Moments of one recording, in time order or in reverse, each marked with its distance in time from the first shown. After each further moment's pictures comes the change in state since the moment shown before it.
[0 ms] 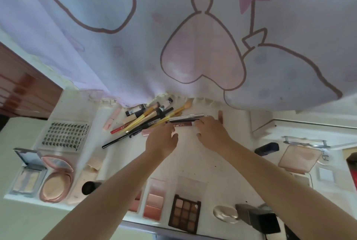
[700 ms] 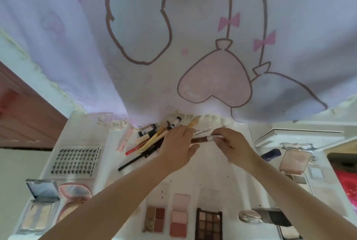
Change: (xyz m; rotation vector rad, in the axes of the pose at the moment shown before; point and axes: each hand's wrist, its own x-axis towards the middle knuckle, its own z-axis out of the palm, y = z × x) left_hand -0.015 -0.018 -0.066 0.191 0.006 0.597; right_hand -0.058 -0.058 -0.072 0.635 0.364 0.149
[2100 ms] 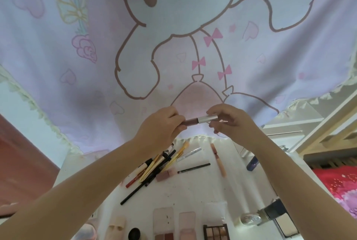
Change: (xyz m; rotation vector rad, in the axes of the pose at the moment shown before) left_hand -0.021 0.001 -0.126 0.126 0.495 0.541; right_hand -0.026 -0.095 -0.071 0.388 0.228 -0.155
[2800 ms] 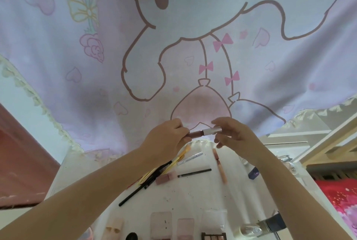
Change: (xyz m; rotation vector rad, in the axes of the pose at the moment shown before) left_hand -0.005 0.000 0.017 -0.005 -0.021 -0.065; right_hand 0.000 0.021 0.001 0.063 -0.071 0.106
